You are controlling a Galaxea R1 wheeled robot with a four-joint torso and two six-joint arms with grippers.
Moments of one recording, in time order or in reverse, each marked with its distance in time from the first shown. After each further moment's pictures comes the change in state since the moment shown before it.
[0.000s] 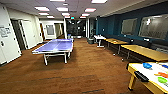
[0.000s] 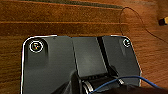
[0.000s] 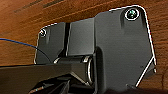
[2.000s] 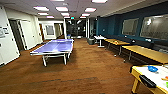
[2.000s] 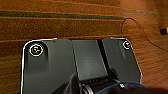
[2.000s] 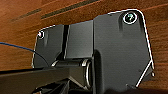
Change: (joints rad) left arm -0.013 -0.001 0.000 0.000 -0.002 0.002; right arm 0.008 0.022 -0.039 0.000 0.005 -0.003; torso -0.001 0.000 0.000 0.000
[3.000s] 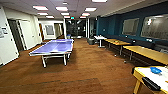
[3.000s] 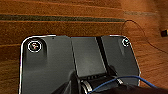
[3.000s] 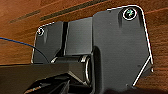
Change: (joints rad) left arm 0.013 0.005 0.000 0.000 0.005 0.000; right arm -0.011 0.000 -0.005 0.000 -0.005 0.000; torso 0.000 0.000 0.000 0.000
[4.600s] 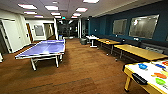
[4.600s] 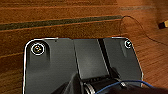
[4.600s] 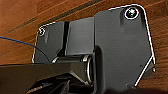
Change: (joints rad) left arm -0.007 -0.005 -0.001 0.000 0.001 -0.001; right arm -0.002 0.007 -0.003 0.000 0.000 0.000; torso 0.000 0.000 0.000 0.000
